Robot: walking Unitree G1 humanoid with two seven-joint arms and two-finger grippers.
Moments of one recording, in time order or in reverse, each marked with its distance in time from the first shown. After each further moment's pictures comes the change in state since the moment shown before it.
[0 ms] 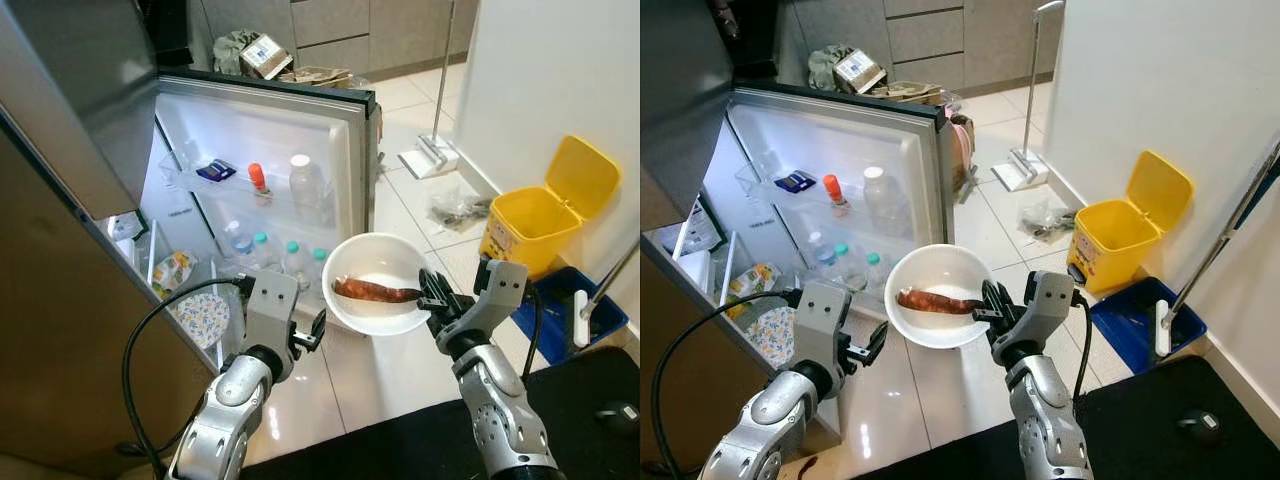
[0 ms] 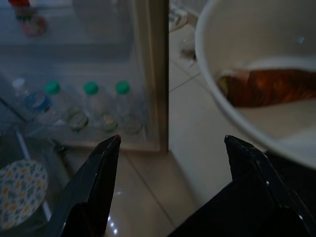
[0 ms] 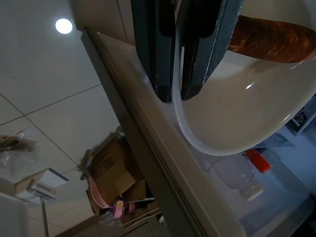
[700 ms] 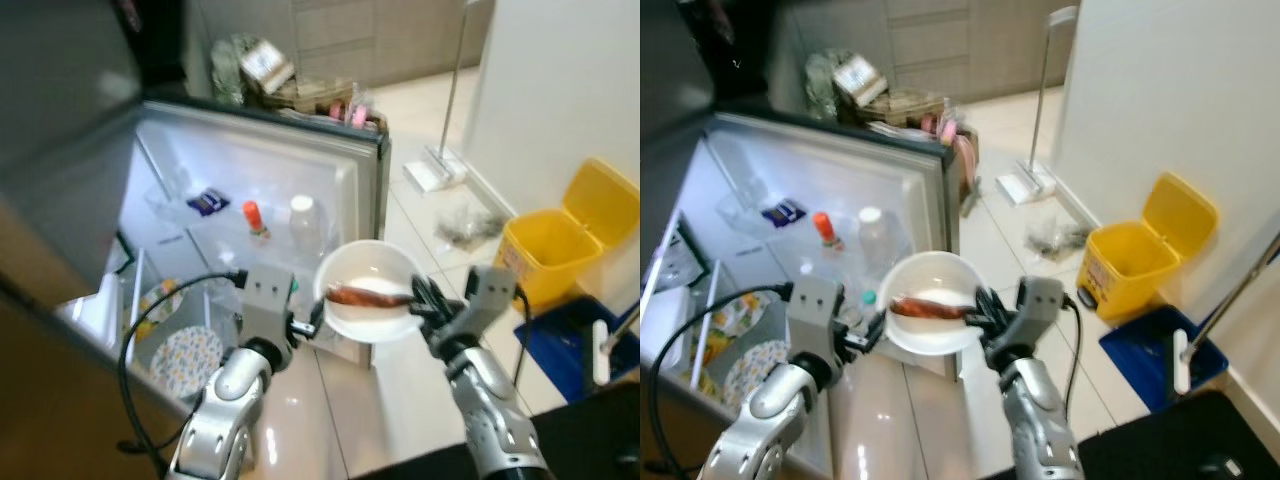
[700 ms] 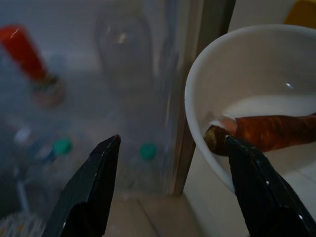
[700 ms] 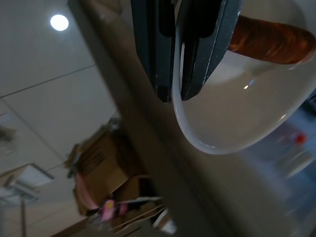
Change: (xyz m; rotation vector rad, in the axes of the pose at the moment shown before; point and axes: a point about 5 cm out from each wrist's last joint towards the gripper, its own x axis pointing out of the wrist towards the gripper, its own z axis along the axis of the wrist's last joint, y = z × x) left arm 0.003 0.004 0.005 -0.010 -0.044 0.016; right arm 0.002 0.004 -0.006 -0.017 0.020 0.026
